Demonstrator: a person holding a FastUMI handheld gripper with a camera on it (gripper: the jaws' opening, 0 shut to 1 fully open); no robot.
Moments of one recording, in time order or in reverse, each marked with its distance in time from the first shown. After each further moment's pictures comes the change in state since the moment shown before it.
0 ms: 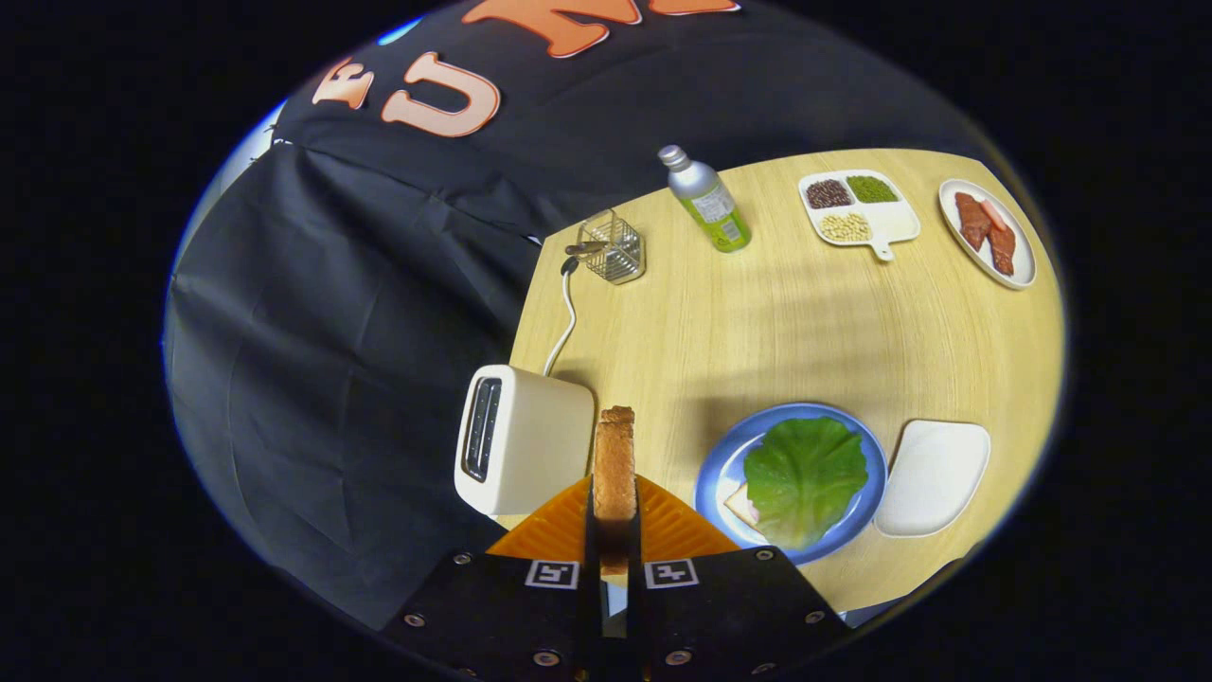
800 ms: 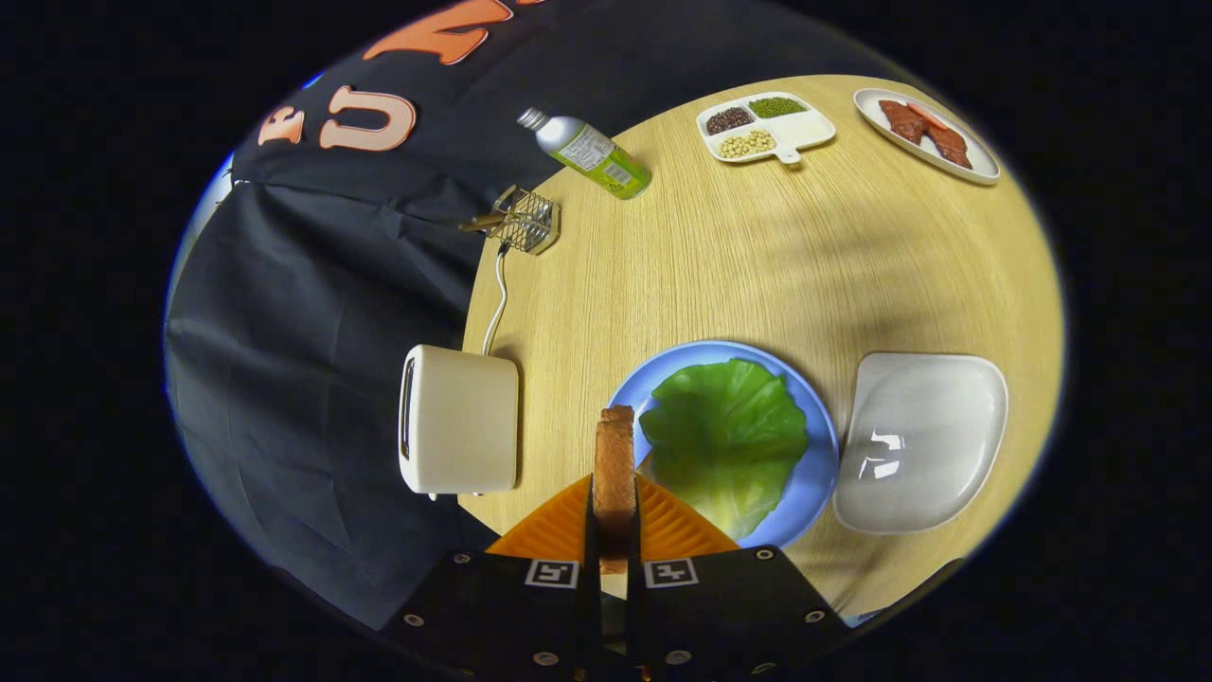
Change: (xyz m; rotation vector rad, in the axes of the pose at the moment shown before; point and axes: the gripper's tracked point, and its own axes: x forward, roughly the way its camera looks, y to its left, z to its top) arm 0.036 -0.106 -0.050 0.115 0.052 0.027
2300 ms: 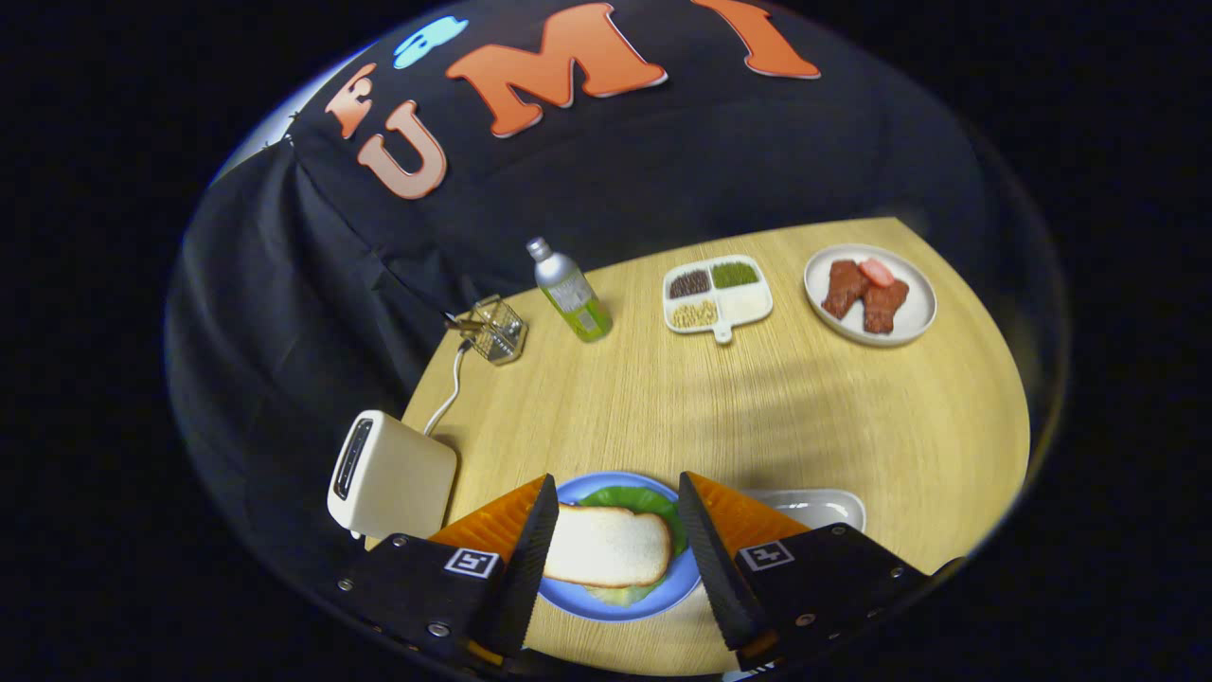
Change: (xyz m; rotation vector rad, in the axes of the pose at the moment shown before) arm -0.099 0.005 0.091 -0.263 -0.456 -0.262
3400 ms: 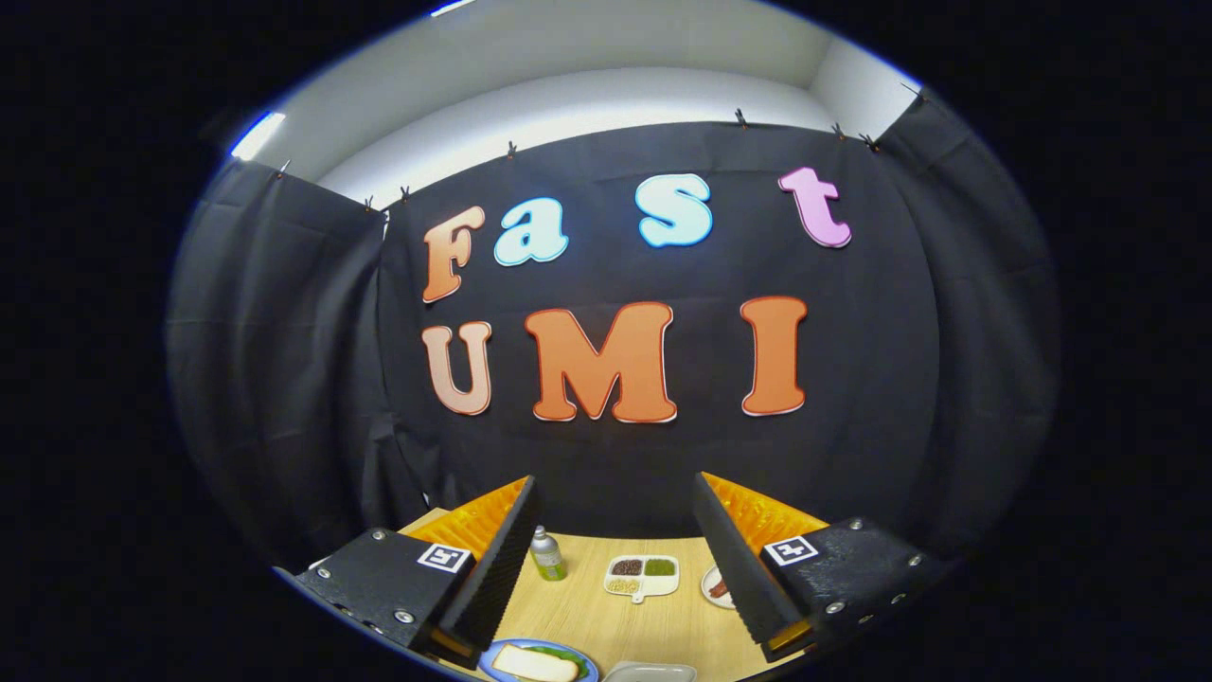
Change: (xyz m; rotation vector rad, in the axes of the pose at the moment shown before) arm -0.239 0.039 0.241 -0.313 -0.818 -0.145
